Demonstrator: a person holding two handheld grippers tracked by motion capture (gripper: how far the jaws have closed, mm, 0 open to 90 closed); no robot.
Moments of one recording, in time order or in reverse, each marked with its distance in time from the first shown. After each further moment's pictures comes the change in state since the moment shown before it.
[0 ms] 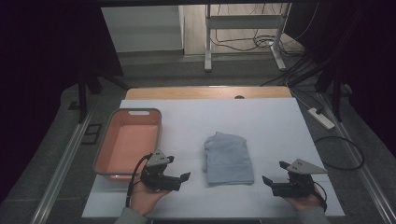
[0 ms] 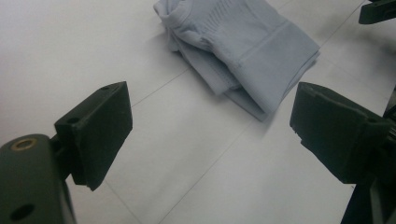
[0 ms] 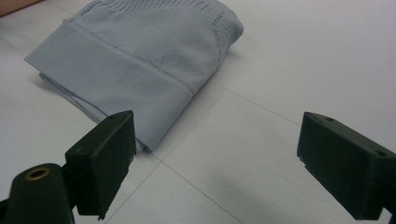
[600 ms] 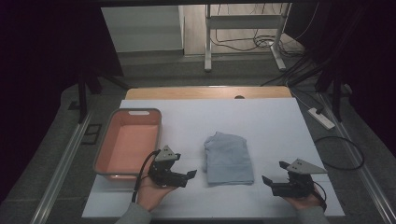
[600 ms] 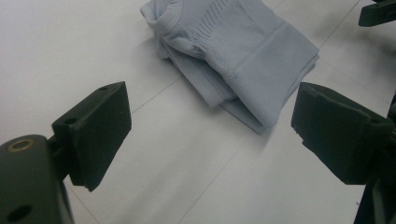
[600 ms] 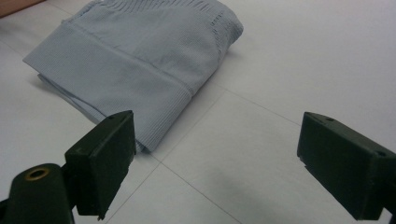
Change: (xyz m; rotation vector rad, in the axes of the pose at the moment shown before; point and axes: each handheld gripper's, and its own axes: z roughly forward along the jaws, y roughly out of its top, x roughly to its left) left arm 0.002 0.012 0.020 0.027 -0.030 0.010; right arm 0.000 -0.001 0.001 -0.006 0.002 0.005
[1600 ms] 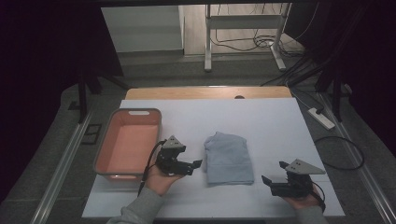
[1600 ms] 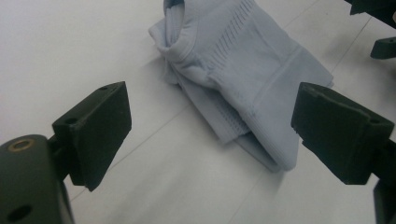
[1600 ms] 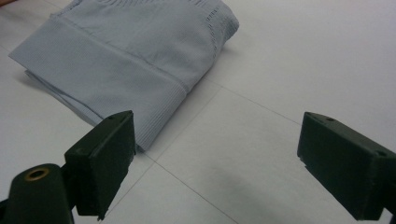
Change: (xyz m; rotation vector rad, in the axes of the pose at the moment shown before) left arm 0.014 0.025 0.023 -0.004 -0.014 -0.045; right arm 0.001 -0.002 0.003 0.009 -0.028 -0.005
